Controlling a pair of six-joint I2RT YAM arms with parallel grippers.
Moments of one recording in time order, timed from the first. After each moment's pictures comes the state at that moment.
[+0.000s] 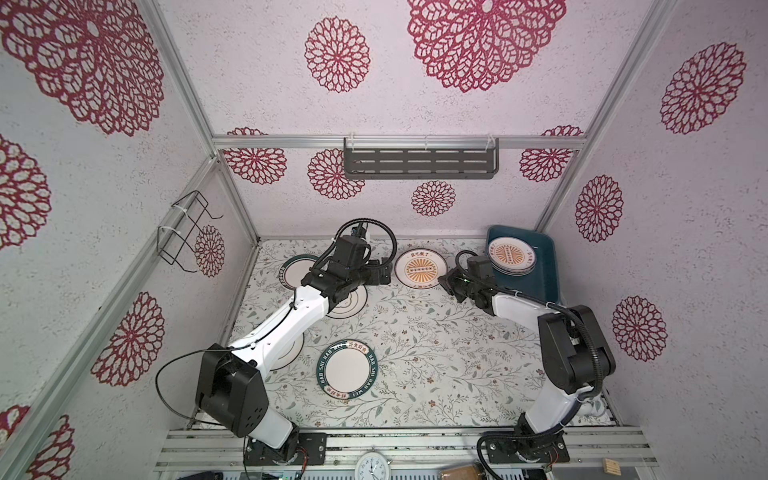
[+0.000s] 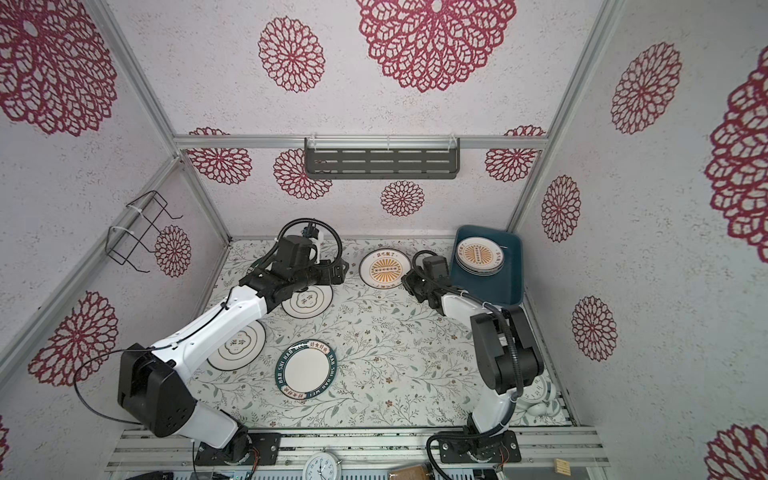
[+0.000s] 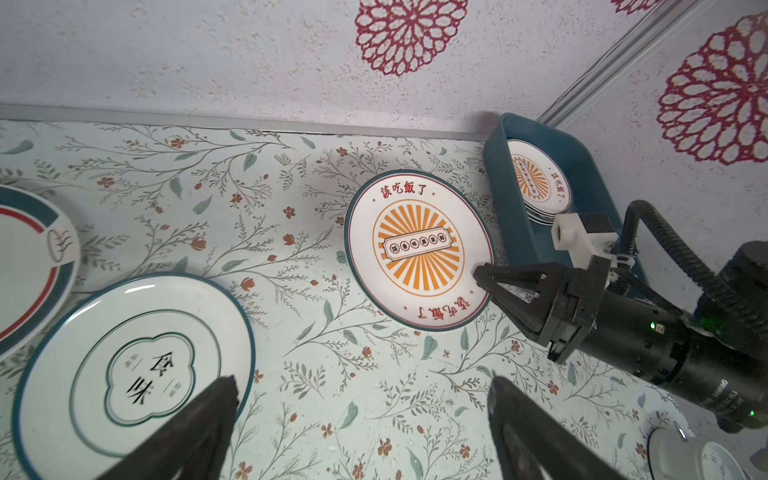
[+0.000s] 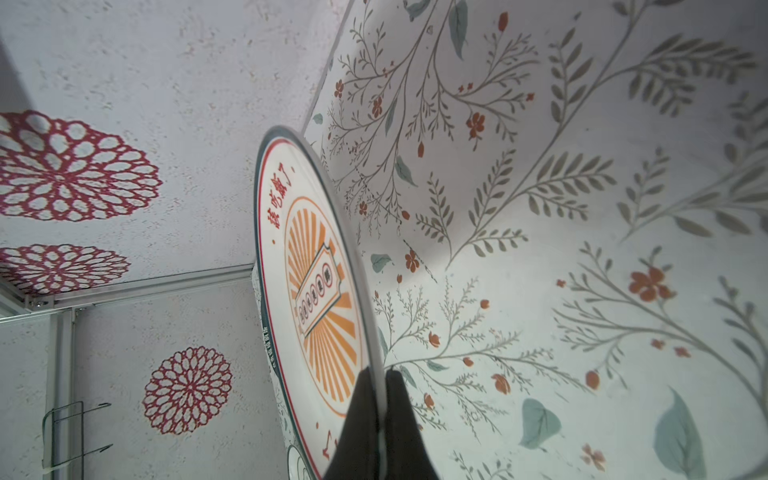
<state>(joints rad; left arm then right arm) -0.51 1.58 1.37 -0.39 0.01 -0.40 0.30 1.72 1.04 0.08 -0.24 1.17</state>
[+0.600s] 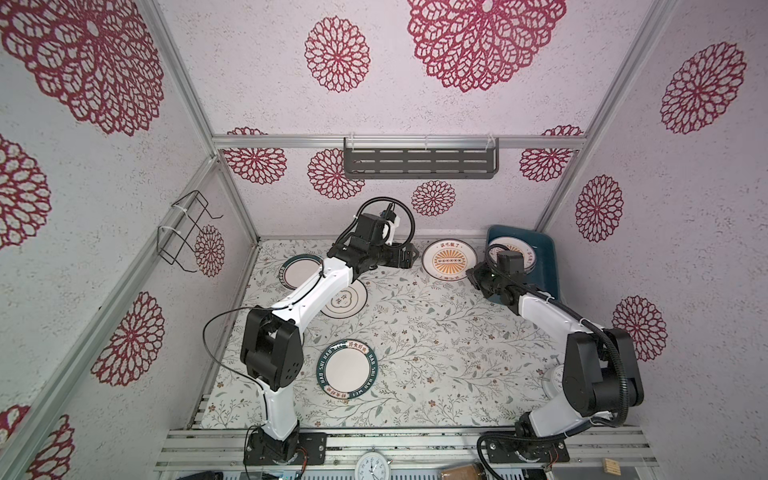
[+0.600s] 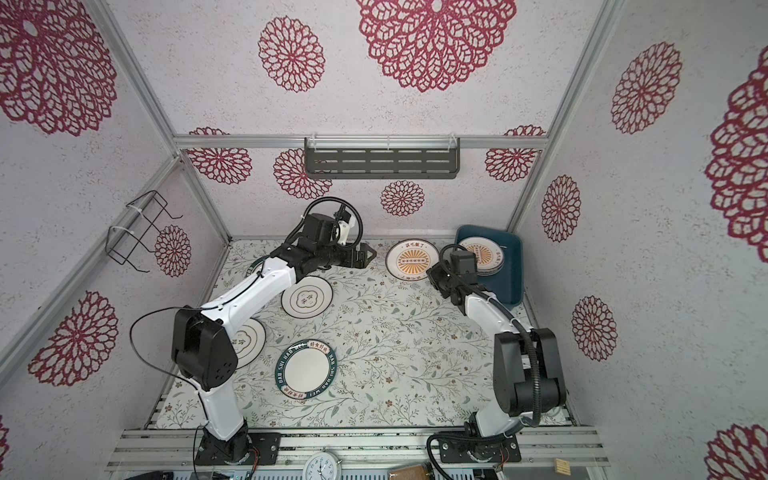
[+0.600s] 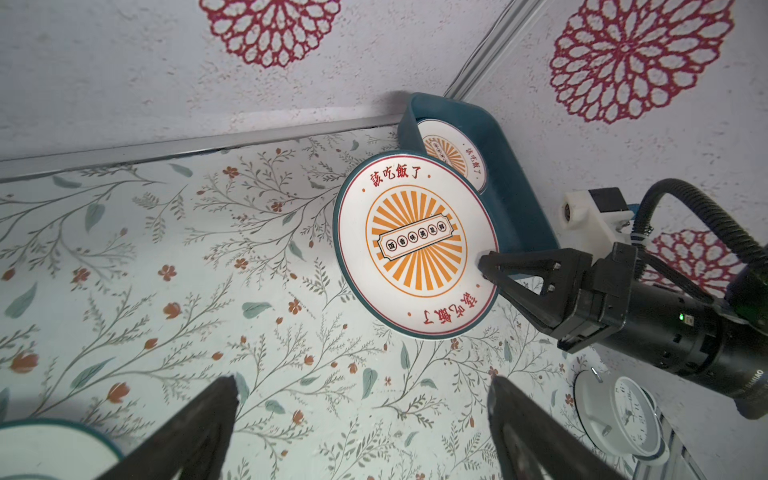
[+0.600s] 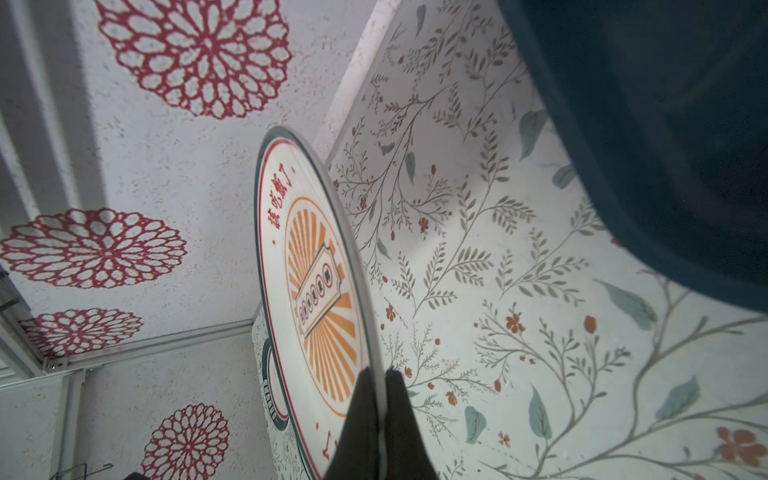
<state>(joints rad) -0.51 1.93 1.77 -0.43 0.29 -0.30 0.13 1.57 1.03 -0.06 -0.20 1.09</state>
